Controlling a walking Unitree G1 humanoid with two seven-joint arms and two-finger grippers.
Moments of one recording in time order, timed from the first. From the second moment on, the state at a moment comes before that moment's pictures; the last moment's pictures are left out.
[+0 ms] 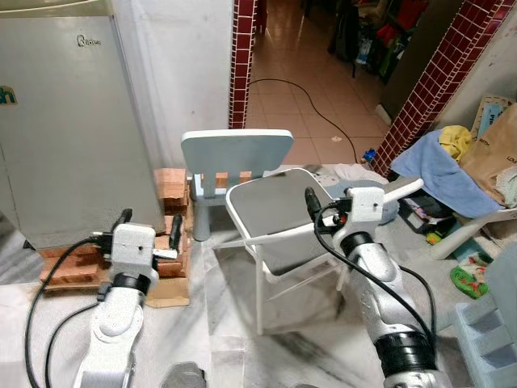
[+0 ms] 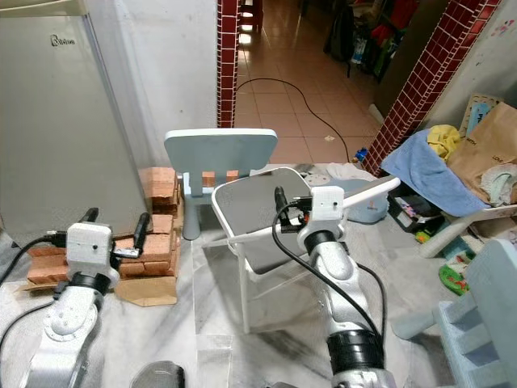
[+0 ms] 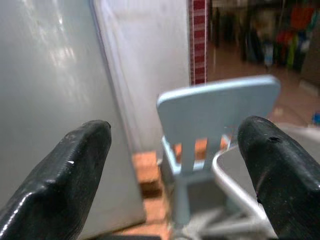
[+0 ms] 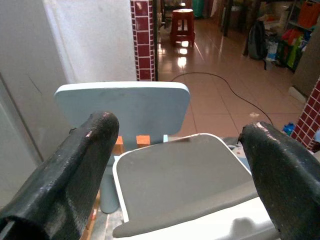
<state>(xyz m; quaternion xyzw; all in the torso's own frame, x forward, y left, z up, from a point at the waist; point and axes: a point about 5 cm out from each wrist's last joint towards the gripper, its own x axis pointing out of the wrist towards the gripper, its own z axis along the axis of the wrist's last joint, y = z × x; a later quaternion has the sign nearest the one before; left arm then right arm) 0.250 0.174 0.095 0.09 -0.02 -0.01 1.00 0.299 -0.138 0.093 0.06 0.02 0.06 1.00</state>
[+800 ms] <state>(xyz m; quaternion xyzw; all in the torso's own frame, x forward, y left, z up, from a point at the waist) 0.258 0.169 0.102 0.09 -0.02 -0.01 1.00 0.301 -0.140 0.100 0.06 0.01 0.05 1.00</state>
